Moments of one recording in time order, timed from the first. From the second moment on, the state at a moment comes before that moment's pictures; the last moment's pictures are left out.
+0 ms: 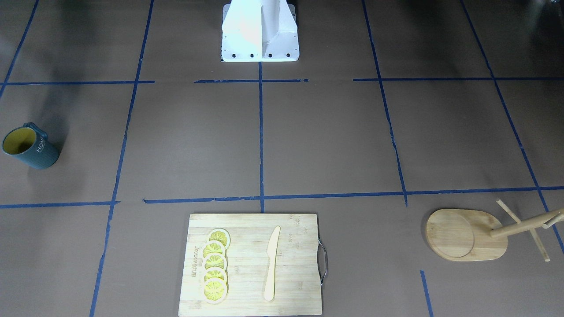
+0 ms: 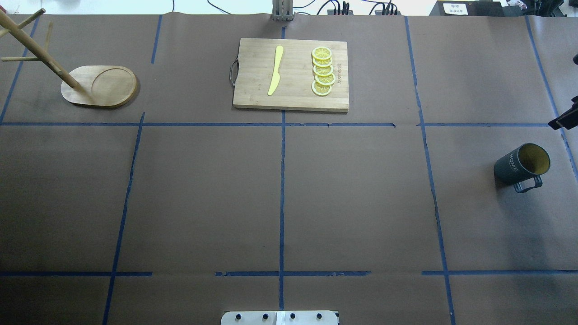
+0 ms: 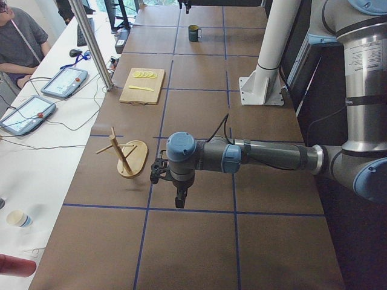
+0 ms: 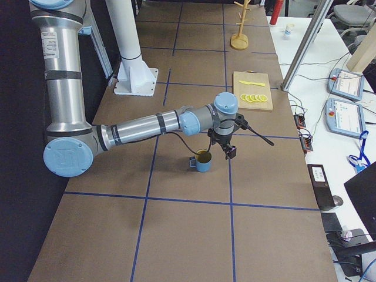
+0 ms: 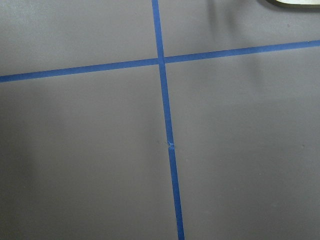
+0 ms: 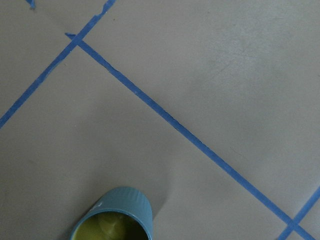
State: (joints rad) left arm -1.55 -1.41 -1.81 -1.56 -2.36 0.05; right arm 1.27 -1.53 1.77 -1.44 2.28 -0.25
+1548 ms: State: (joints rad) left arm -1.55 -1.41 -1.81 -1.56 -2.36 0.05; right arm 1.12 -1.56 1.66 -1.40 2.24 -0.25
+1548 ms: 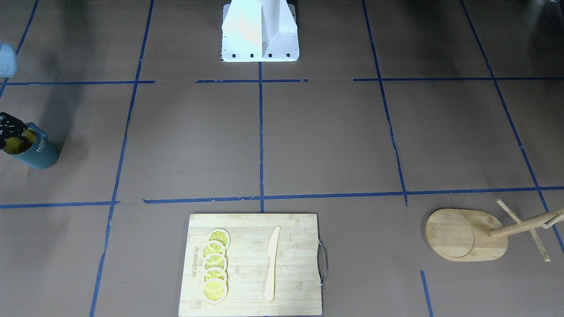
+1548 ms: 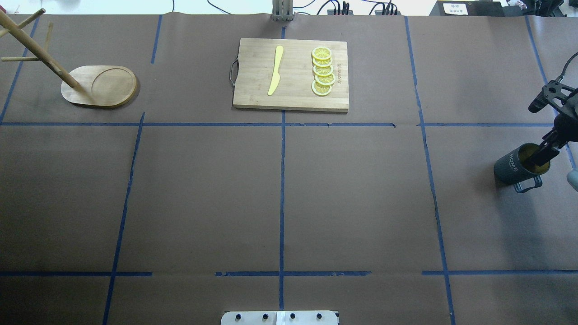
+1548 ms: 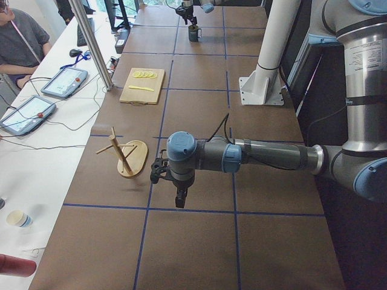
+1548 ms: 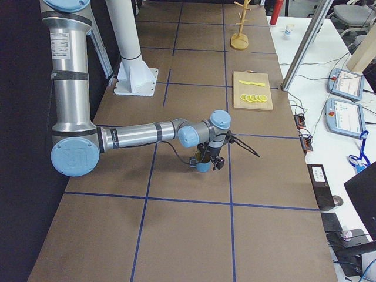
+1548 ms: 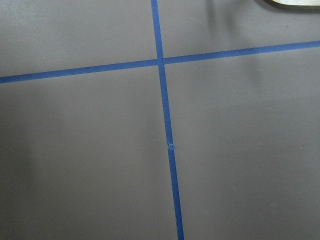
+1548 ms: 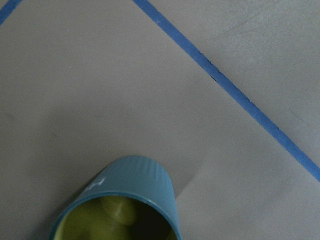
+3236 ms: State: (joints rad) left arm -1.55 -1.40 -1.82 -1.56 -2.36 0.05; right arm 1.08 -1.52 1.87 -1.41 2.31 0.77
